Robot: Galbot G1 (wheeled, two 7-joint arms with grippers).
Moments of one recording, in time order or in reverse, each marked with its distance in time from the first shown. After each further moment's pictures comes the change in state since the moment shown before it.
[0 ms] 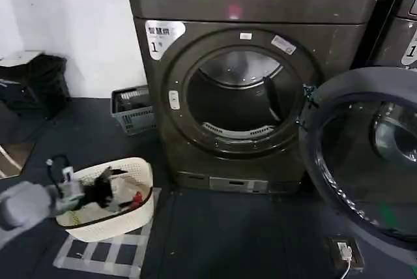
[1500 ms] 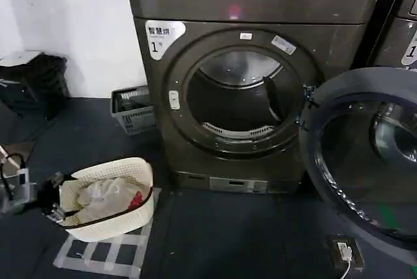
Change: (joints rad) left arm 0.206 0.192 -0.230 0.050 0.129 -0.009 0.124; right arm 0.034 0.008 -0.031 0.005 -0.021 0.011 -0.011
